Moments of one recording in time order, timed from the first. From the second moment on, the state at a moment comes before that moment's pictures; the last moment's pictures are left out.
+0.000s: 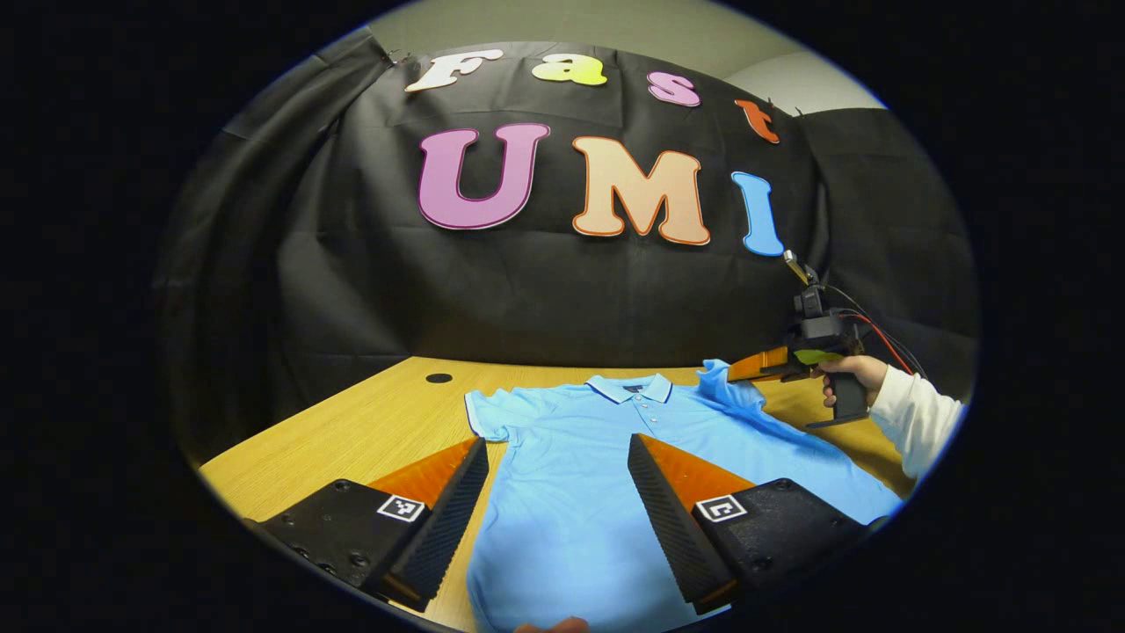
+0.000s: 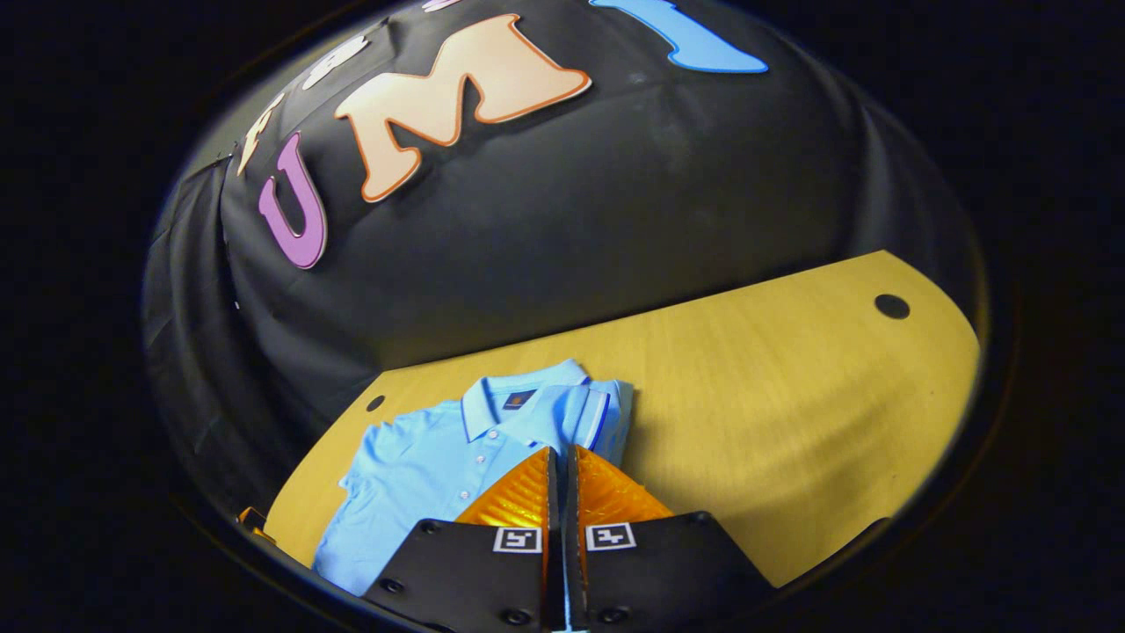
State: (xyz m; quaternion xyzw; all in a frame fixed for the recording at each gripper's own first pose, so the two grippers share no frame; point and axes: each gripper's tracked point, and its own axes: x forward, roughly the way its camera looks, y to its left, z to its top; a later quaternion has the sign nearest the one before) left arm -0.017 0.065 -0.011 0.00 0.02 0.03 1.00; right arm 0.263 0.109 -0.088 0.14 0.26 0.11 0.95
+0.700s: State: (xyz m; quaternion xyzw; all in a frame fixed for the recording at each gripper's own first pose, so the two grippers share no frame) left arm 0.012 0.092 -0.005 -0.04 0.04 0.02 1.00; right arm 0.208 0.184 -0.098 0.12 0.30 0.21 0.92
